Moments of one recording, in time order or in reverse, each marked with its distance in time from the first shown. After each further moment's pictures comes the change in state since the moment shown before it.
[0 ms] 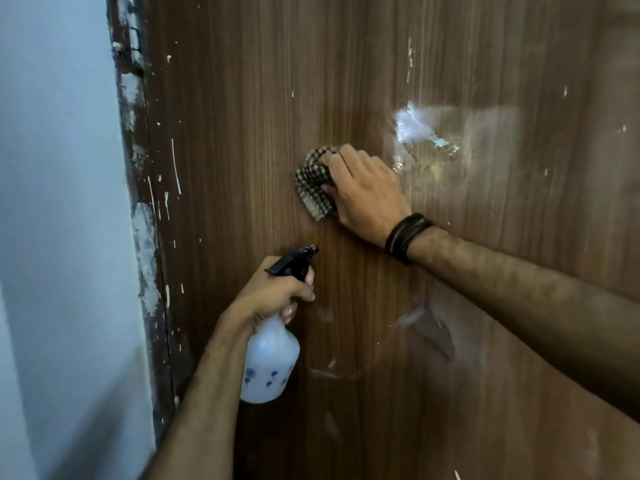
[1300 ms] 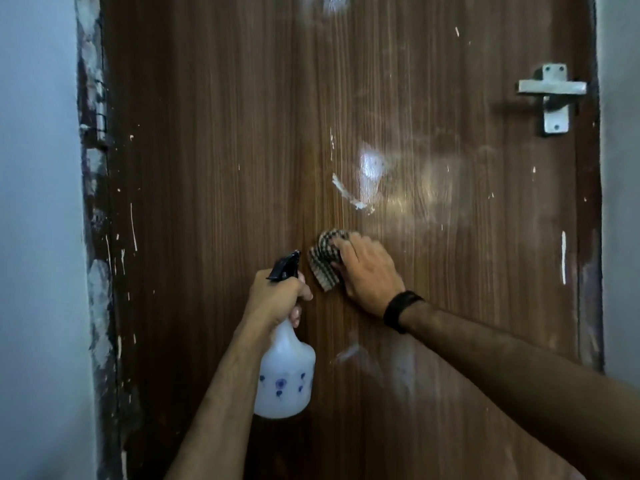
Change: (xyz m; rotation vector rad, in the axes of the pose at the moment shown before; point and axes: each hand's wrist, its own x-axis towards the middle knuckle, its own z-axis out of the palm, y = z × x) left_hand -0.001 0.094 0.085 -0.187 0.231 -0.003; right_hand -0.083 0.069 -0.035 -0.003 -0.039 0.093
